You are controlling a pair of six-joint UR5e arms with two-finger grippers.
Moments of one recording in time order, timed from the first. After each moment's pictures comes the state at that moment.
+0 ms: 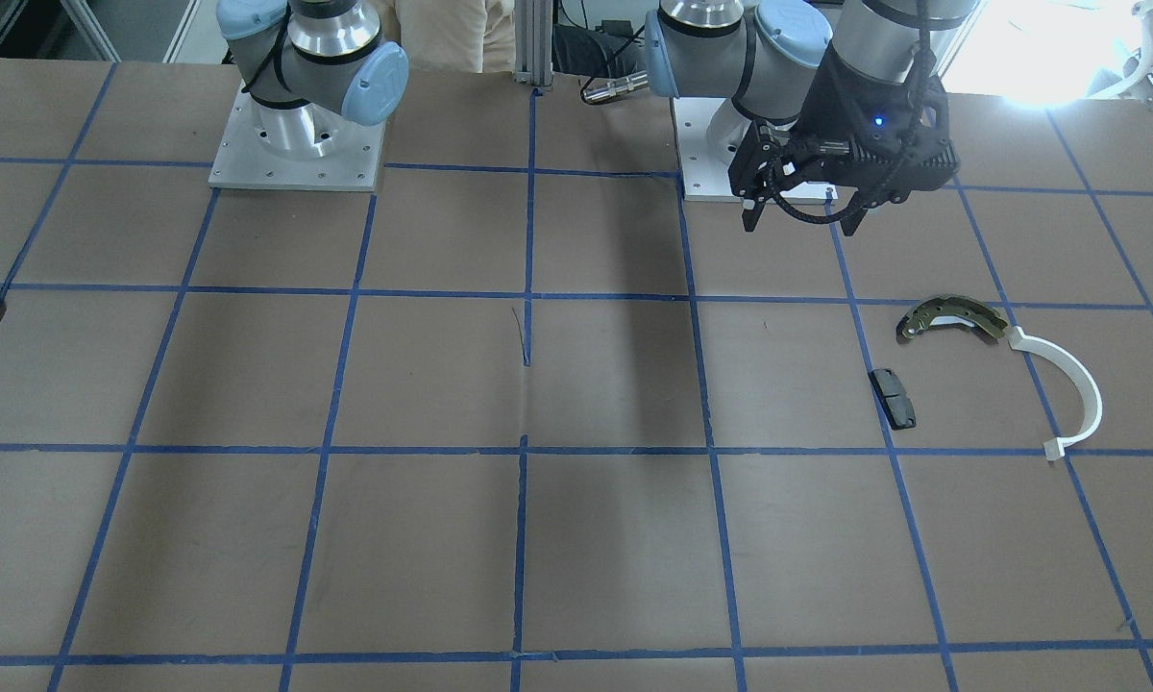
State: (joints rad) left arm -1.55 -1.47 -1.65 -1.53 1.55 0.03; right arm 0.95 -1.51 1.51 -1.56 -1.66 -0.89
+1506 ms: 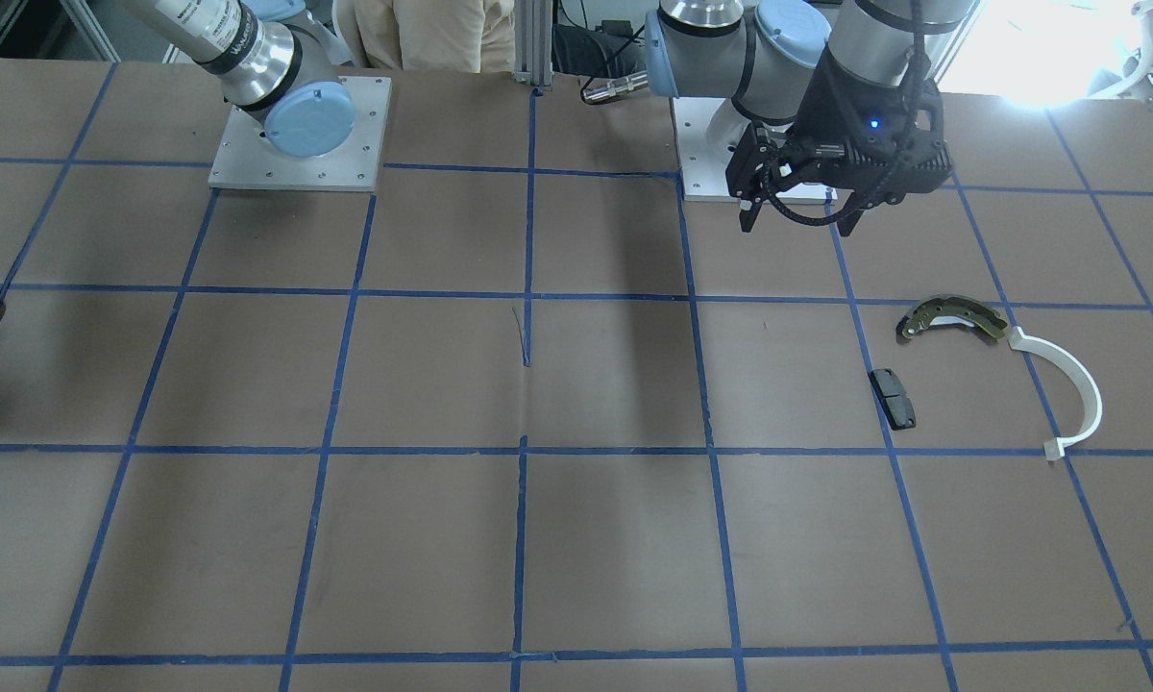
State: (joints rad) left arm -1.55 -1.47 -1.67 -1.53 1.55 0.03; right arm 0.49 -1.09 1.74 -2.22 -1.51 -1.94
